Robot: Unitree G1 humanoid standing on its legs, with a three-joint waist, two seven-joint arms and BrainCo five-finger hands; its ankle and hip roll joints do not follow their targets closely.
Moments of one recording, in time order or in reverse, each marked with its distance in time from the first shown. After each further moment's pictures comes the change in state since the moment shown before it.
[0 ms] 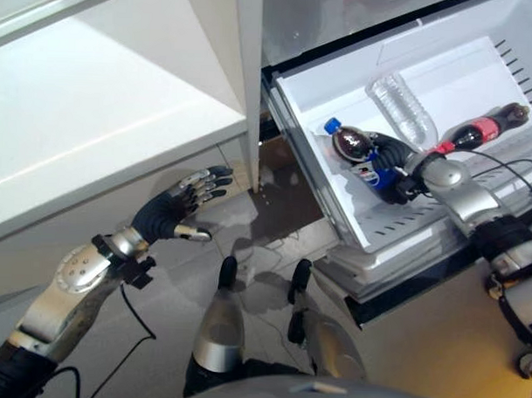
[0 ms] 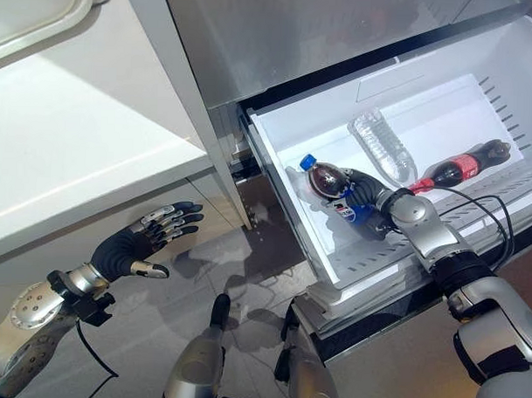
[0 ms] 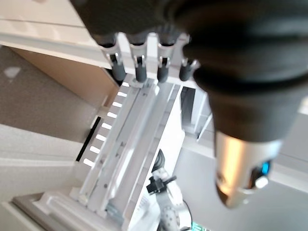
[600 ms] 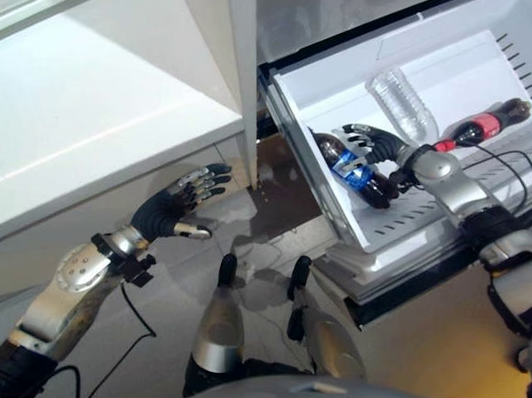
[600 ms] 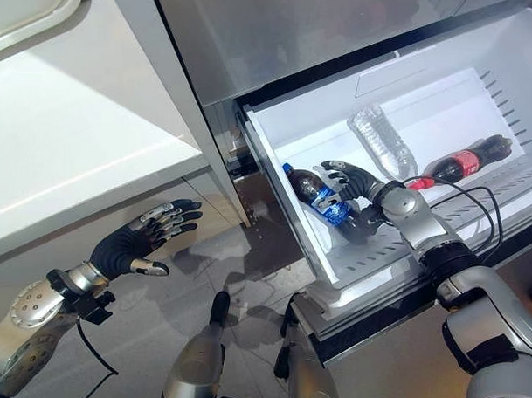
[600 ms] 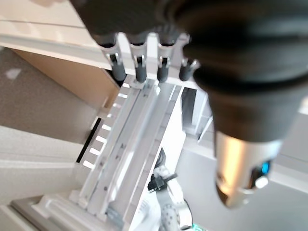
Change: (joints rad) left arm -0.005 -0.001 0.003 0.000 0.001 0.000 0.015; right arm -0.037 0.044 0.001 0.024 -0.019 -0.001 -0.009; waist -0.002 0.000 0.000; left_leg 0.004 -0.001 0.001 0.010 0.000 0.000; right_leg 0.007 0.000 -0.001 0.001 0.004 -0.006
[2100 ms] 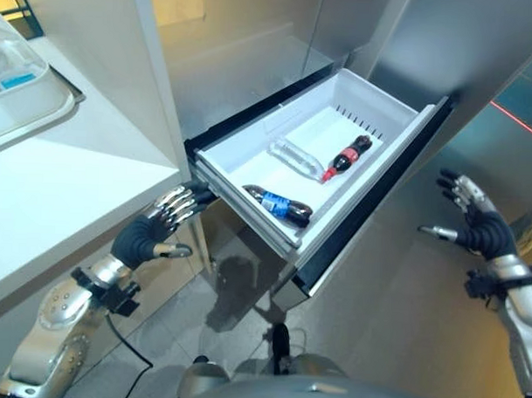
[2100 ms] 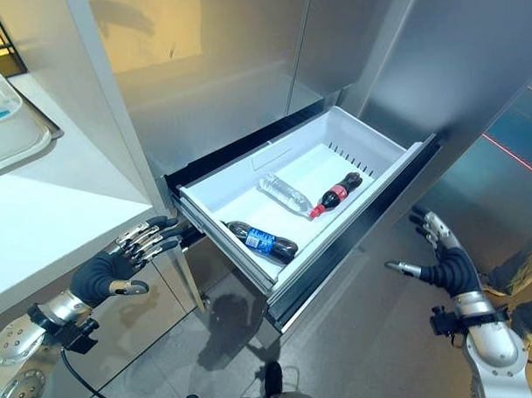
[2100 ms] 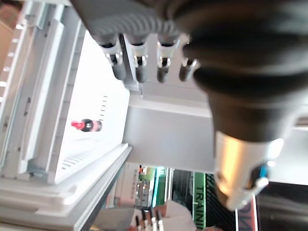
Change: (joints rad) left arm 0.221 -0.184 0.171 -0.036 0.036 0.017 -0.066; right arm 1.159 0.194 -0.922 -0.734 -0.099 -0.218 -0.094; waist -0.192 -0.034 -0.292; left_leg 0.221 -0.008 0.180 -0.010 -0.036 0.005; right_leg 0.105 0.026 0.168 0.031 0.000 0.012
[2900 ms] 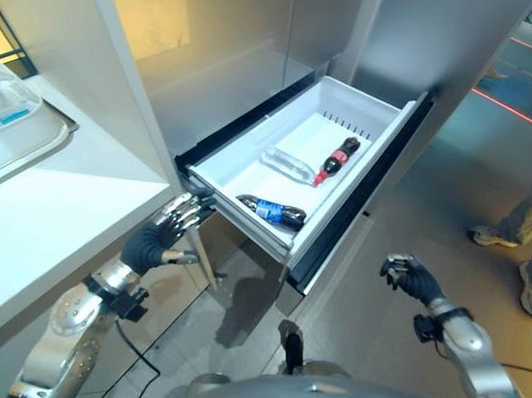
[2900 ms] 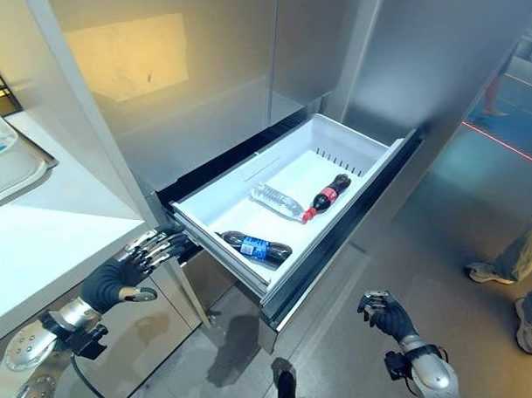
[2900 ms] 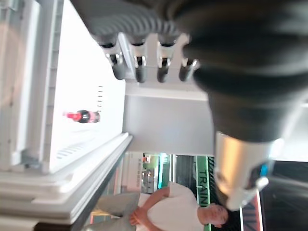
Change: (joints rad) left arm -0.020 -0.006 -0.082 0.041 0.022 -0.044 0.013; right arm -0.133 0.060 0.371 0.422 -0.106 -0.001 -0.040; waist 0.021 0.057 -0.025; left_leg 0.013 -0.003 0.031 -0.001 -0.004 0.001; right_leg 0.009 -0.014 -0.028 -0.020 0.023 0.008
